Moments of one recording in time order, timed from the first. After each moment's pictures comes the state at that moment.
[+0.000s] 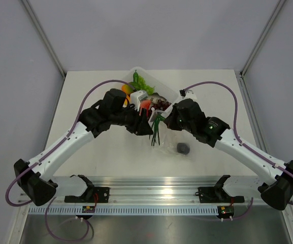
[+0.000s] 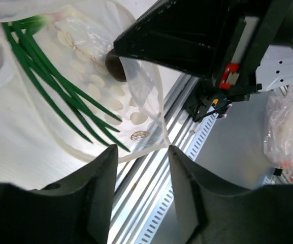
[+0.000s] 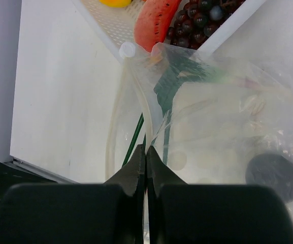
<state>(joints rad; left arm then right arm) -0.69 1.27 1.27 -0.65 0.52 -0.34 0.79 1.20 1.13 -0.52 0.22 0.77</state>
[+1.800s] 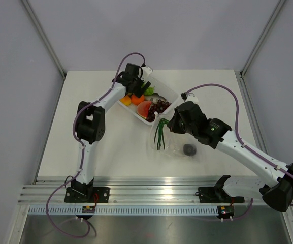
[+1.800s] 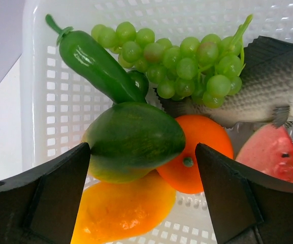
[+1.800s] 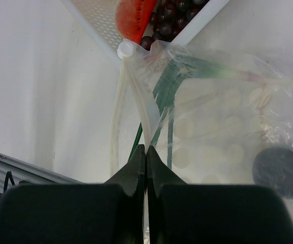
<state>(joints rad) -0.40 2.23 1.92 -0.42 -0.05 0.40 0.79 1.18 1.11 -0.58 0.23 0.75</state>
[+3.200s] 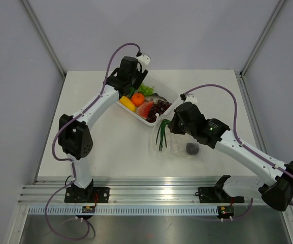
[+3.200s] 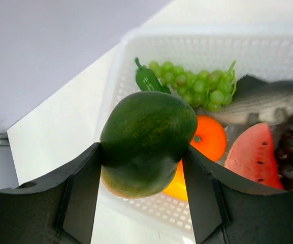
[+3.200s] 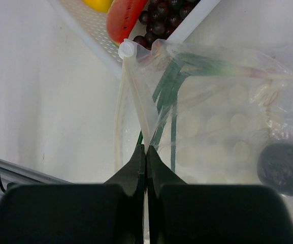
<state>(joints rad) -0.49 1.94 1.77 -0.39 -0.26 0.33 0.79 1.19 1.10 -0.59 0.24 0.74</state>
